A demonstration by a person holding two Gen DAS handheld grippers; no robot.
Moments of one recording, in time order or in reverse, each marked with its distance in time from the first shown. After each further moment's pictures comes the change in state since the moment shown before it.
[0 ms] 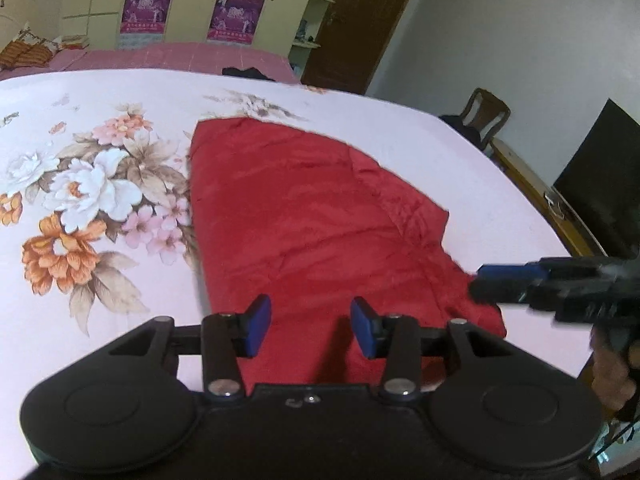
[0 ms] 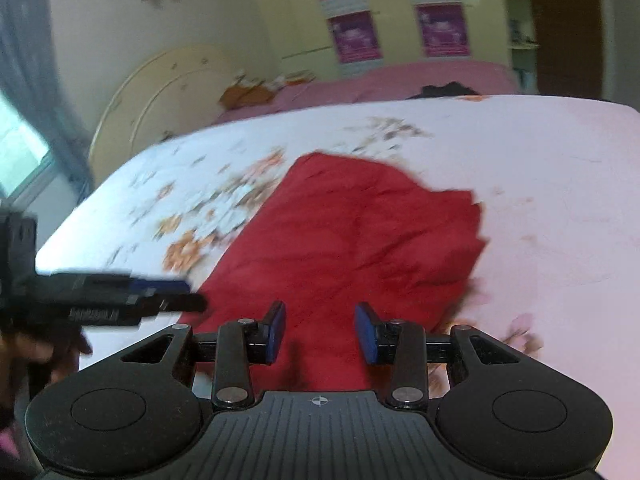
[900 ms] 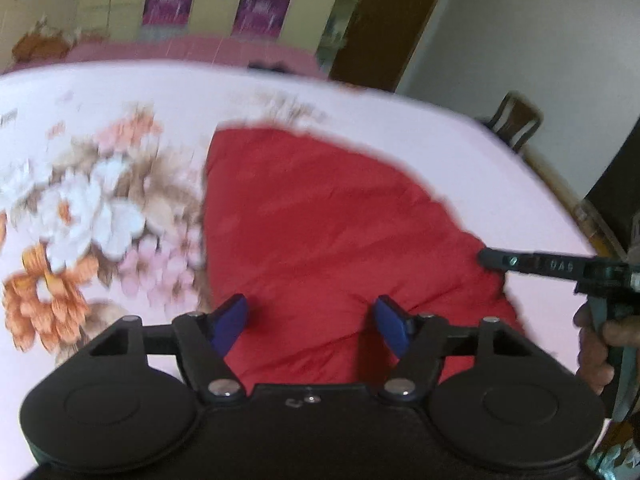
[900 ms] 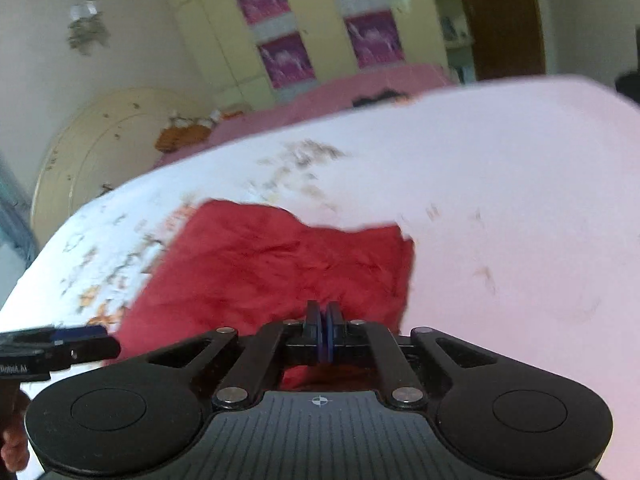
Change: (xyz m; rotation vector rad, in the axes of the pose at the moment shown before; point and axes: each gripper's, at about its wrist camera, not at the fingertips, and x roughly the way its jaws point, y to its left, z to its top) left arm 0.071 0.020 0.042 -0.038 0.017 0.085; right arm 0.080 -0.113 0.037 0.248 -0.069 -0.132
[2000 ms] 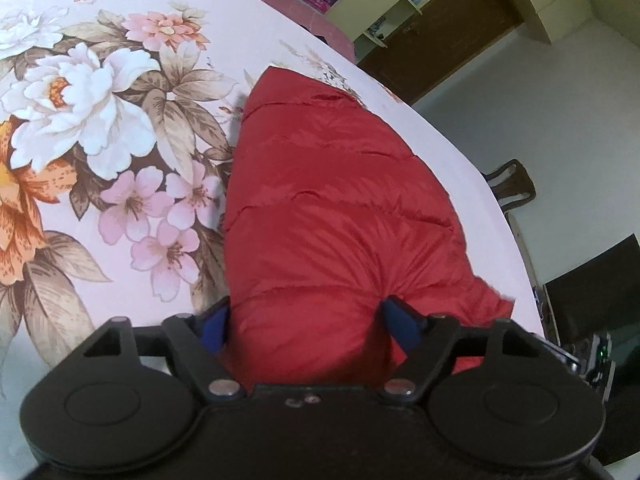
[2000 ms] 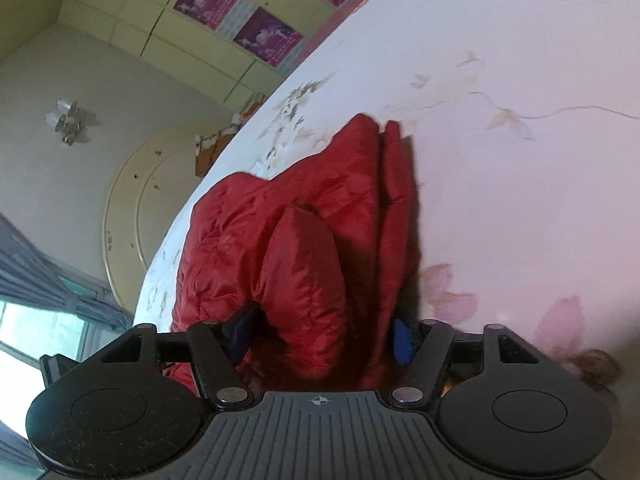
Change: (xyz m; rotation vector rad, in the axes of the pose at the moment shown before) left arm 0.042 0.063 0.001 -0.376 0.047 -0.196; right arm 0.033 -0.061 -0.023 0.409 0.128 0.339
